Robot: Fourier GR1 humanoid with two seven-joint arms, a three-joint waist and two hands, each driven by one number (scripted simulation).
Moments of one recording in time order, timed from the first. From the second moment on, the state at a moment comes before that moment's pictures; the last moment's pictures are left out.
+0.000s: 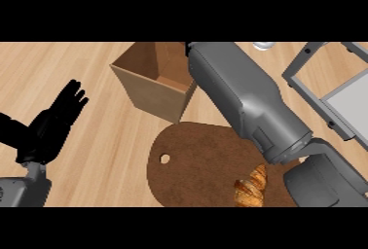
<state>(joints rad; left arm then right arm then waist) -0.15 0.38 -0.05 -1.55 0.37 0.06 0.20 -1.49 -0.01 0.35 -0.29 0.83 -0.26 1.17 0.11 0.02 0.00</state>
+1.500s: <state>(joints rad) -0.03 0.39 0.02 -1.58 0.37 0.07 0.20 -1.27 -0.01 0.32 -0.54 0.95 -1.02 1.15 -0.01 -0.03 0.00</state>
